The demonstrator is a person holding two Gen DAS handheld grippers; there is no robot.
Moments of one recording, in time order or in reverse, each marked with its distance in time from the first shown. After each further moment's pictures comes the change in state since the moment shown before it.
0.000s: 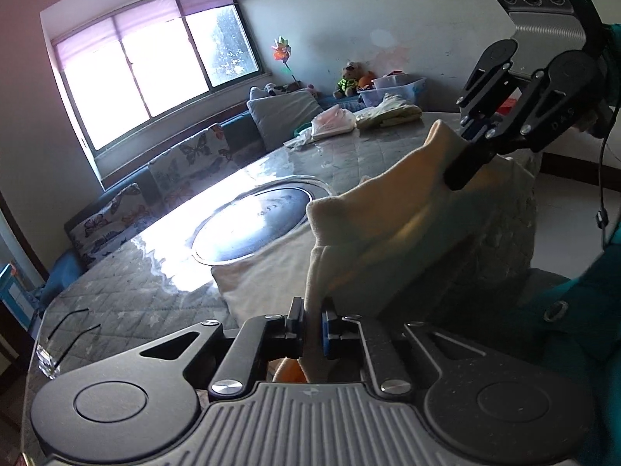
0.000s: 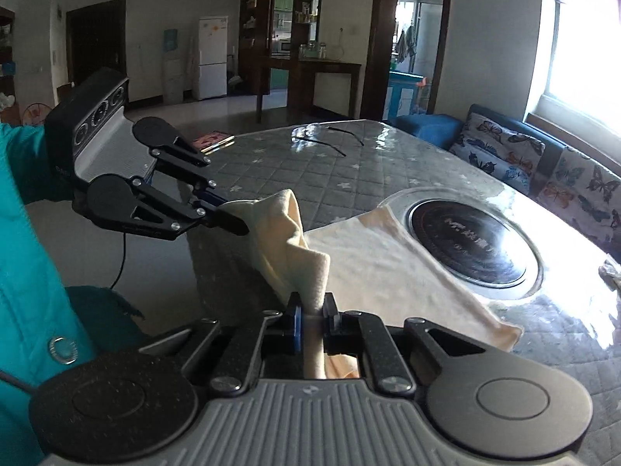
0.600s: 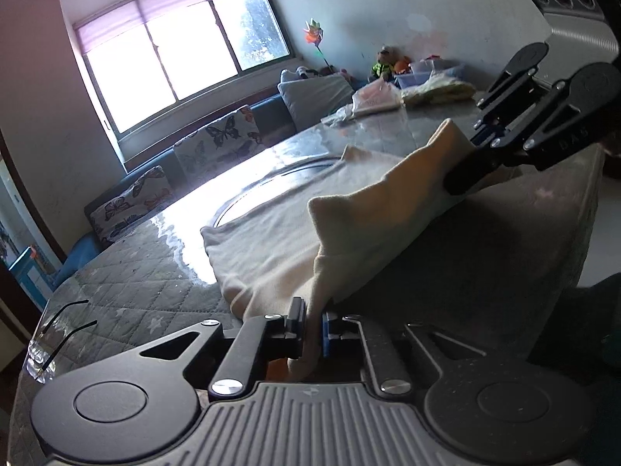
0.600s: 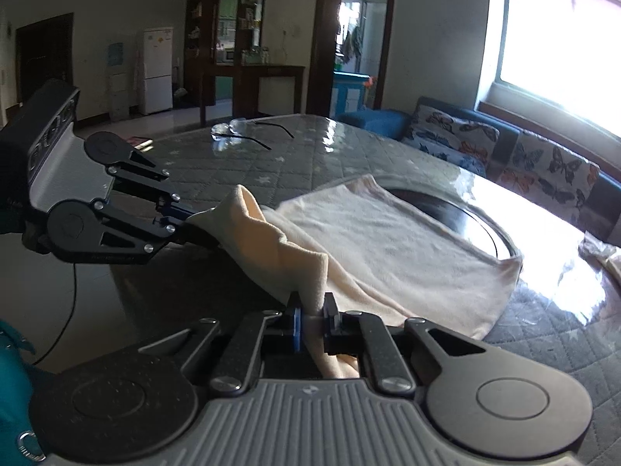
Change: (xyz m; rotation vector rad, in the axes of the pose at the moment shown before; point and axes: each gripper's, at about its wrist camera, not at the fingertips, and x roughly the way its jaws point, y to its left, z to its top) left arm 0.077 0.020 -0.010 -0.038 0.035 0.080; right arm 0.077 -0.039 -0.020 0.059 -0.034 -0.134
